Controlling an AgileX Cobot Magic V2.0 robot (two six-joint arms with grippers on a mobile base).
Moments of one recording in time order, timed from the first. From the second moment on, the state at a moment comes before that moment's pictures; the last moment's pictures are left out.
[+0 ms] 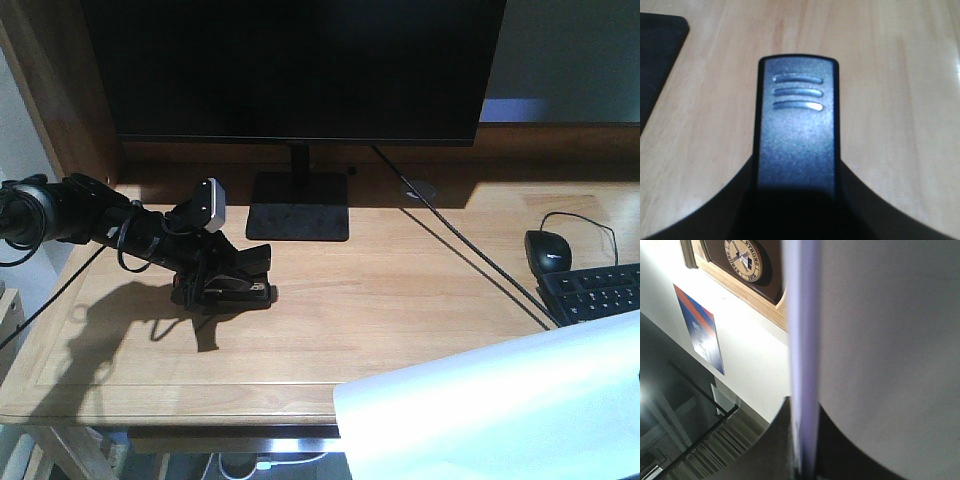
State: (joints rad) left arm -0.09 2.30 -1.58 -1.10 0.99 2.01; right arm 0.35 0.18 0.03 -0.39 -0.64 1.51
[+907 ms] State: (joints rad) left arm -0.09 2.33 -1.58 -1.13 0.97 2.02; right arm 0.35 0.18 0.03 -0.39 -0.64 1.51
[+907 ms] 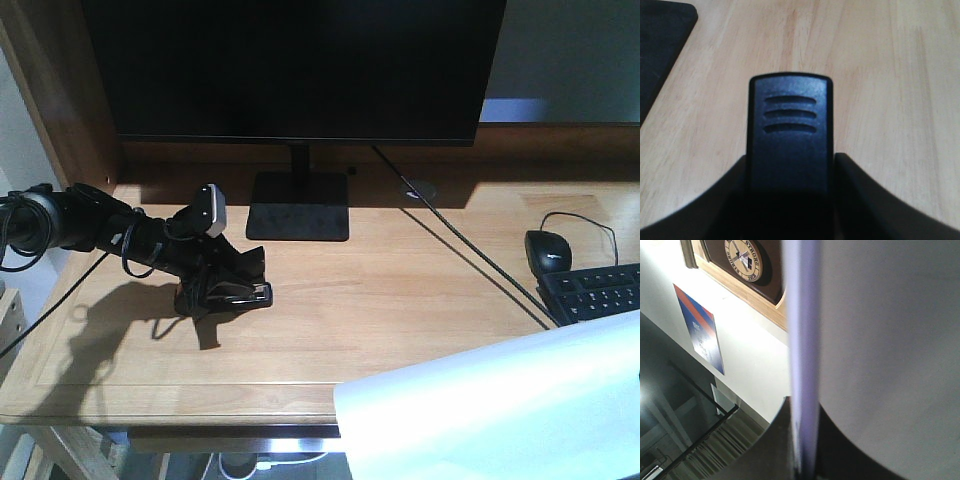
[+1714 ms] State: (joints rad) left arm -0.09 2.22 -1.59 -1.04 1.05 1.94; right arm 0.35 0.18 0.03 -0.39 -0.64 1.51
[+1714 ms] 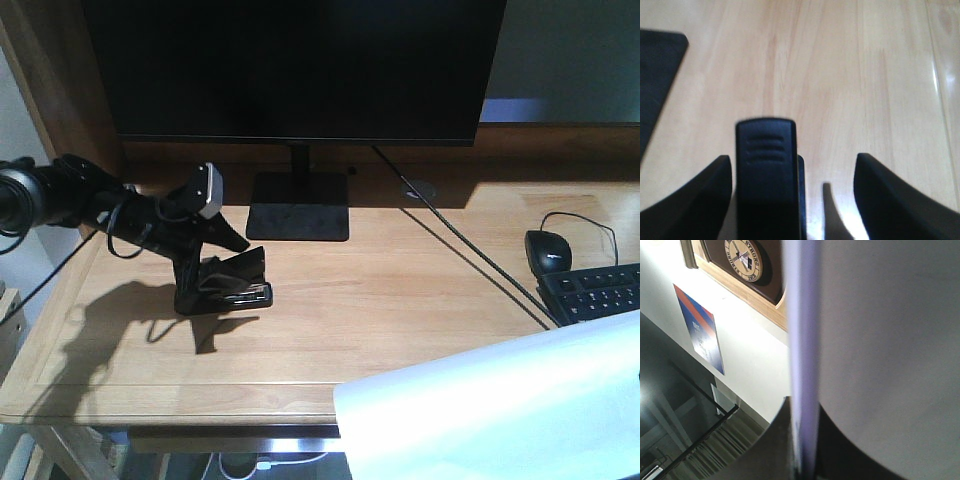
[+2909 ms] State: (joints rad) left arm -0.09 2.18 -1.59 -1.03 1.01 1.89; right arm 0.35 0.18 0.03 -0.39 -0.64 1.51
